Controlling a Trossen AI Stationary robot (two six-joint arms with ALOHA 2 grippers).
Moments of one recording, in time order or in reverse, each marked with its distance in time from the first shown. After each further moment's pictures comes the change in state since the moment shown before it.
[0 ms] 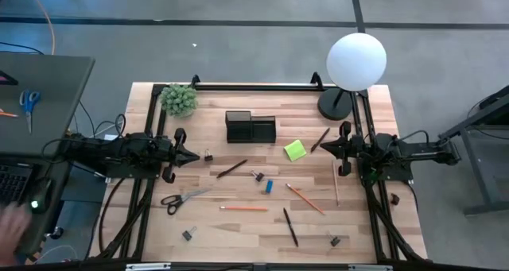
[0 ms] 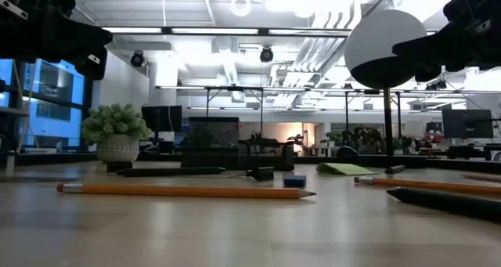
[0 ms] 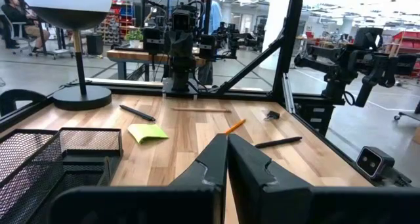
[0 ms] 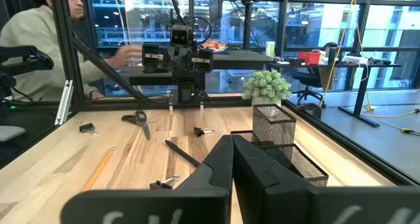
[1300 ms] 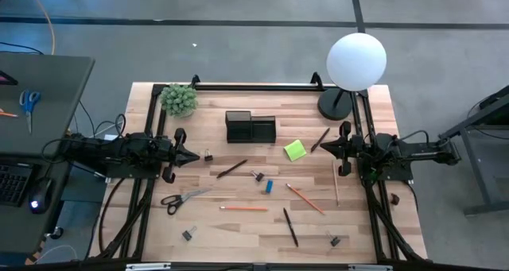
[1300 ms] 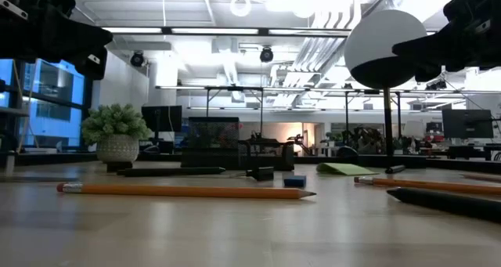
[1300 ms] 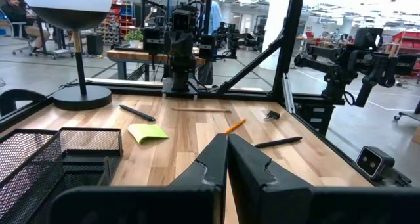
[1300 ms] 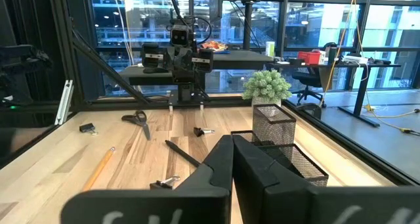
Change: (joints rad) left arm 0.000 0.000 0.000 0.000 0.000 0.000; right arm 0.000 0.000 0.000 0.000 0.000 0.000
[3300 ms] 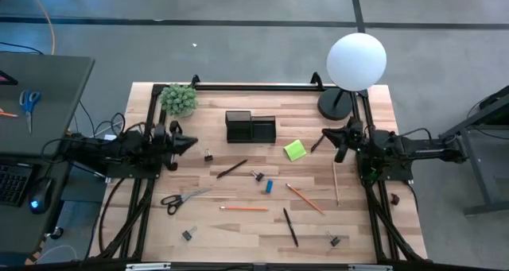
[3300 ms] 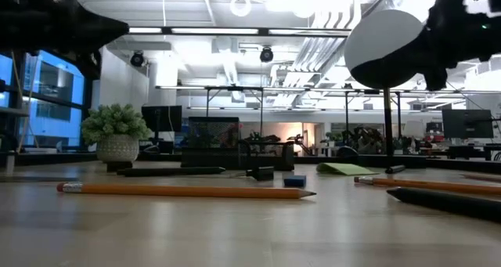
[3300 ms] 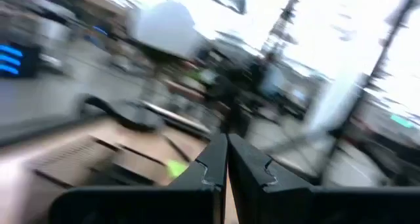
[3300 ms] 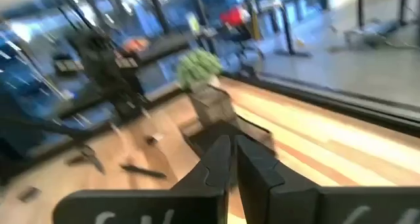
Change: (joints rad) left arm 0.000 0.000 0.000 0.180 -0.334 -0.216; right arm -0.045 0.222 0.162 -0.126 0.281 0.394
